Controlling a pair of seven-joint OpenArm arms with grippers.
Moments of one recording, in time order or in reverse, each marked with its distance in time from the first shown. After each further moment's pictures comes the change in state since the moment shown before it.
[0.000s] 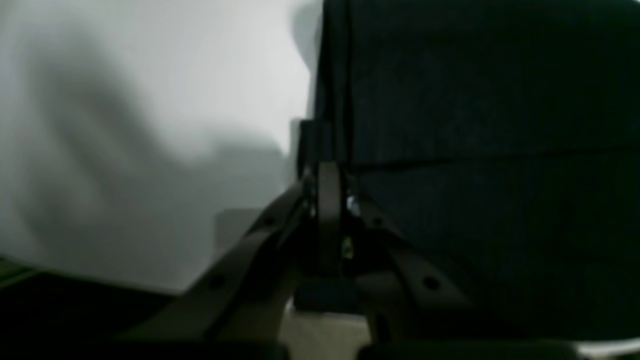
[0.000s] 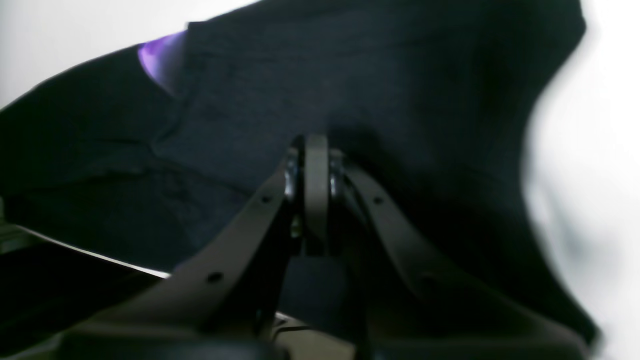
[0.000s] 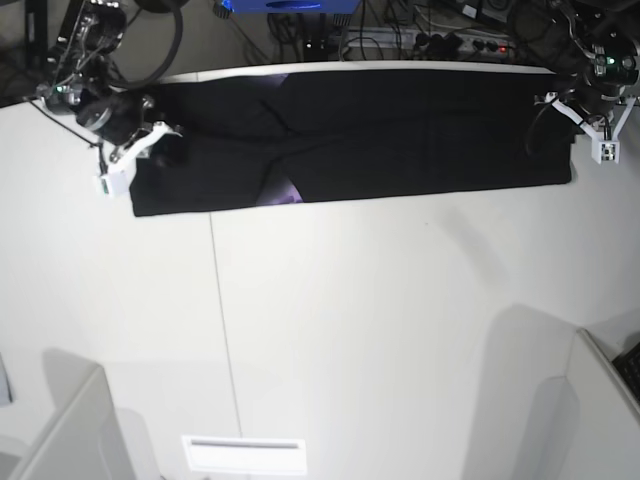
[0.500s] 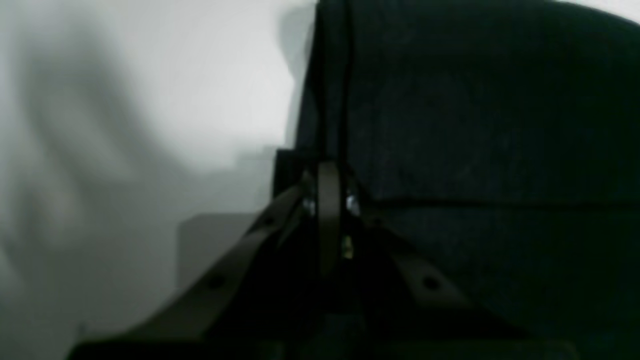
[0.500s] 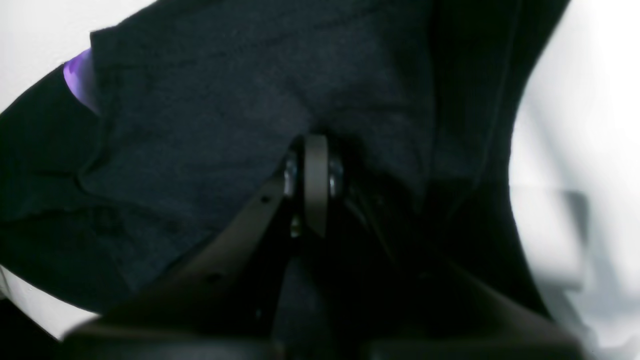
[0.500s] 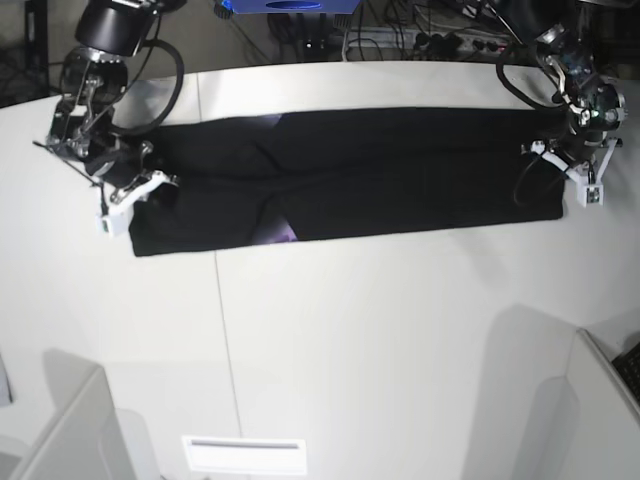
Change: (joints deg) left arm -12.3 -0.7 6.5 -16.4 8.2 4.8 -10.5; right arm 14.6 1.2 0.3 -18.3 -10.1 0.8 6.8
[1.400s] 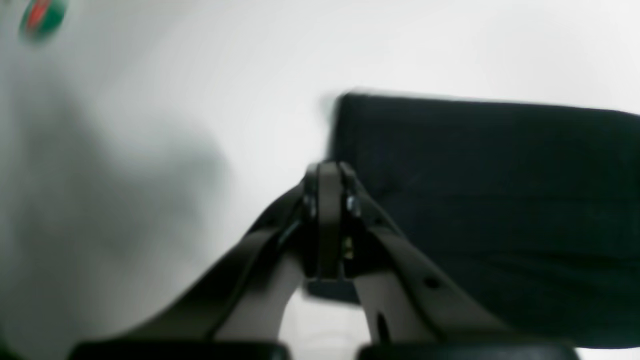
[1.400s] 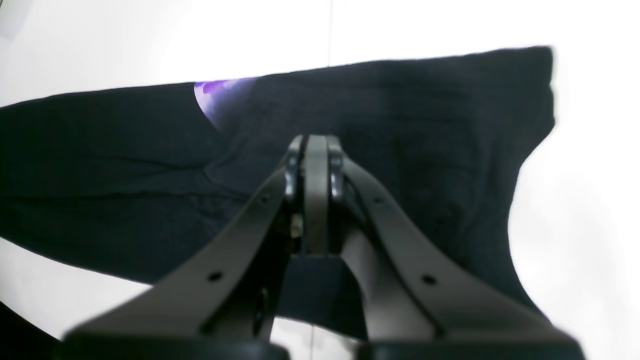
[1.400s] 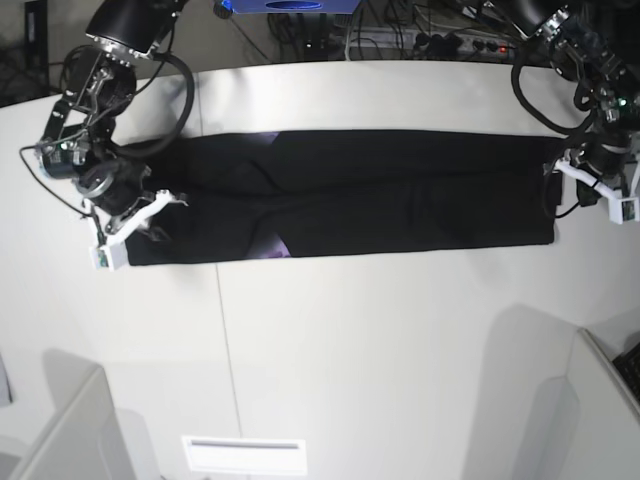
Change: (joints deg) left arm 2.7 0.3 -8.1 22.6 -16.8 0.0 13.5; right arm -0.5 -5.5 -0.3 24.3 -2.6 -0.2 -10.1
